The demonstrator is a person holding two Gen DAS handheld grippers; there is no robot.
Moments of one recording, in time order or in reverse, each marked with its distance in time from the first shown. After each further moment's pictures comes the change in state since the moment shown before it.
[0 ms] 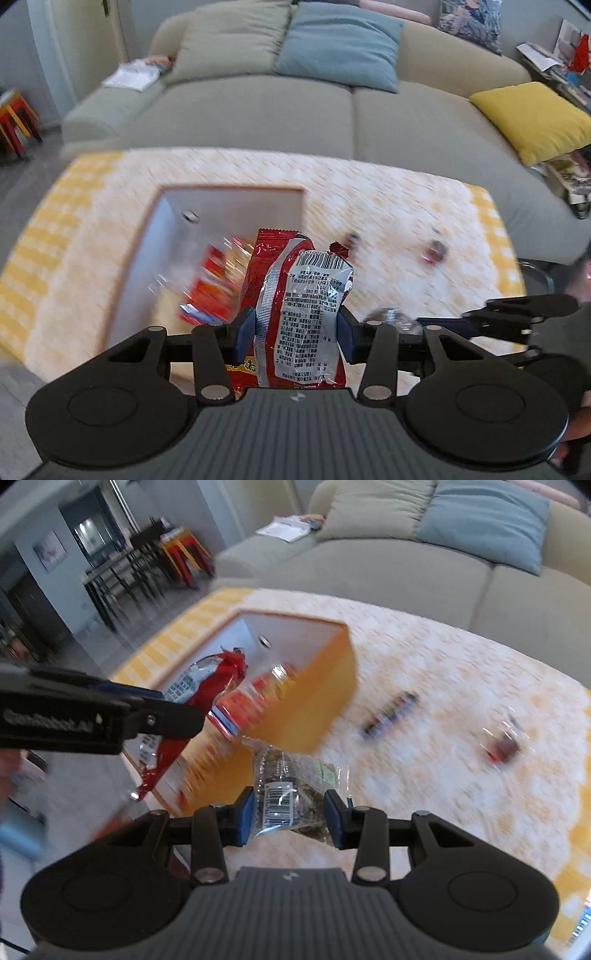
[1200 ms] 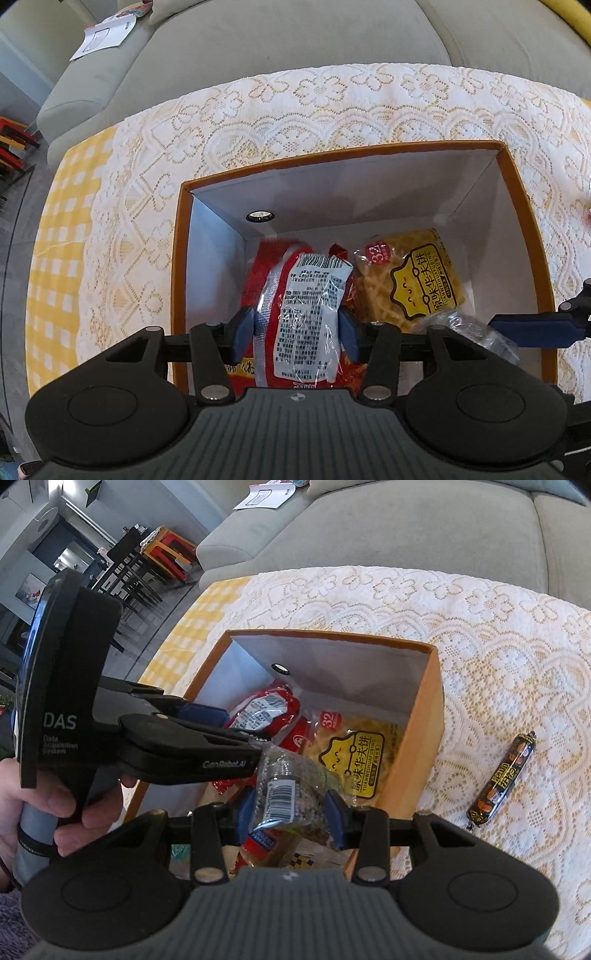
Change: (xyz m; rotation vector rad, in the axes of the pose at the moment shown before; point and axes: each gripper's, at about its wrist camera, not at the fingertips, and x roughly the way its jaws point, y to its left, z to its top) left arm 0.187 0.085 0.071 0.189 0.316 0.135; right arm 0.152 -0.001 0.098 0.217 0.138 0.102
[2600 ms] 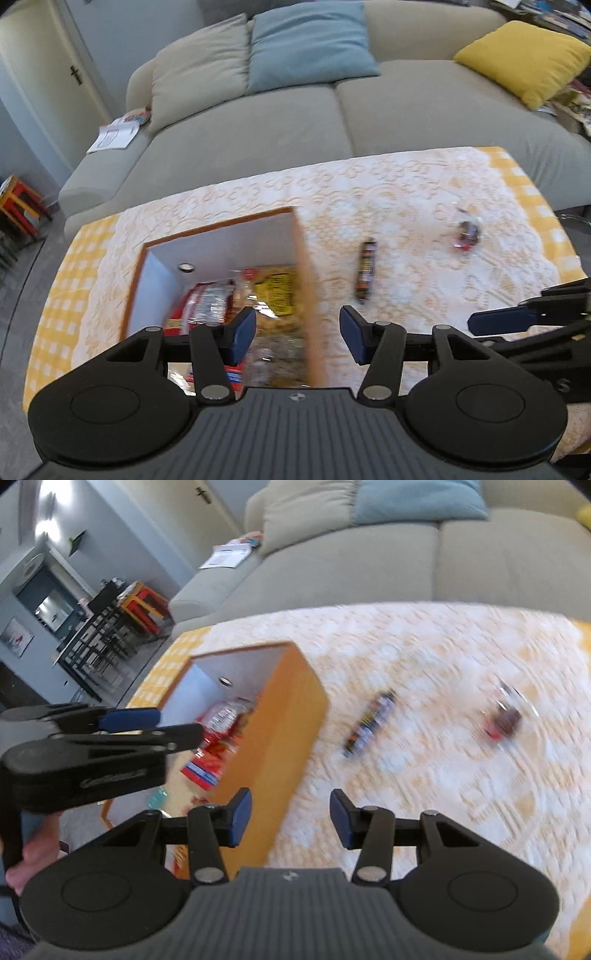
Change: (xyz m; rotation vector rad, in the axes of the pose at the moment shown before) left arm -0.131 -0.140 -0.080 0.025 -0.375 0.015; right arm -0.125 -0.067 -0.113 0.077 -0.185 -0.110
